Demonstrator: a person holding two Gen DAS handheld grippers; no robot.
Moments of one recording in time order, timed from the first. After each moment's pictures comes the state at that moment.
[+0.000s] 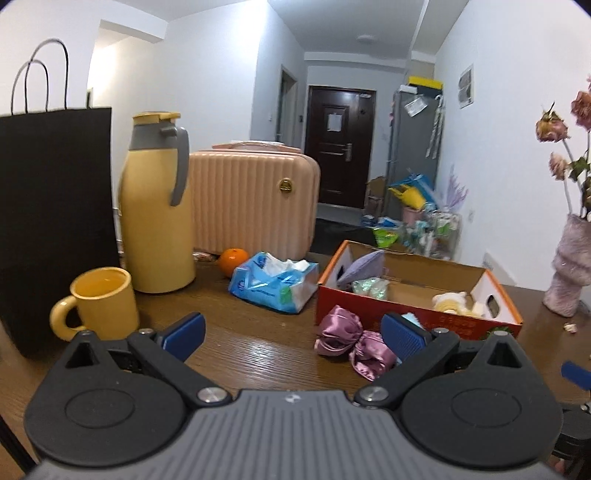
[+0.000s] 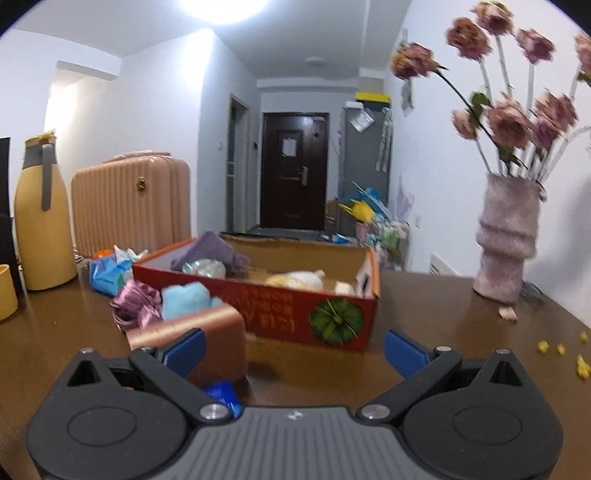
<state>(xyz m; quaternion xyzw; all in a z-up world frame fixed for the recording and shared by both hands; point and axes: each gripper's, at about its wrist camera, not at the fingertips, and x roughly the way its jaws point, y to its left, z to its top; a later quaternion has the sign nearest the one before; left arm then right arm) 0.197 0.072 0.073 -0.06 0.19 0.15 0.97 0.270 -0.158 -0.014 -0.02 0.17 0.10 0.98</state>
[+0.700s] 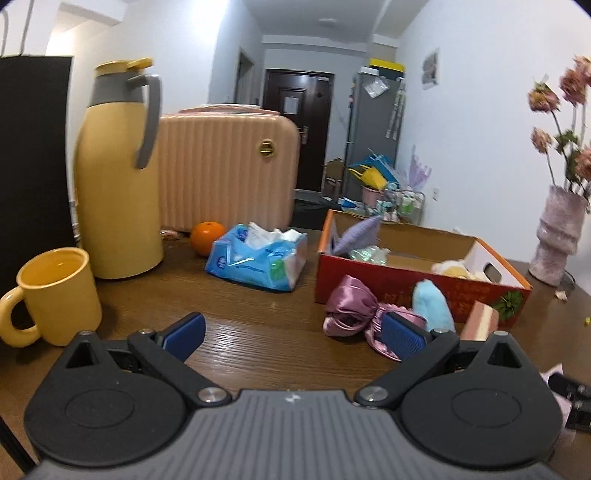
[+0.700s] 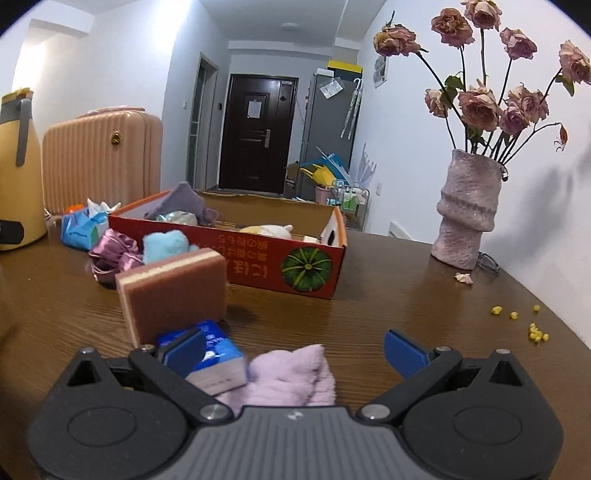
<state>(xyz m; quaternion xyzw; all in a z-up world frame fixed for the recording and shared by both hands) 0.231 0.126 0.020 -0.05 0.21 0.07 0.97 0.244 -0.142 -0.019 -0.06 0.23 0.03 0.97</state>
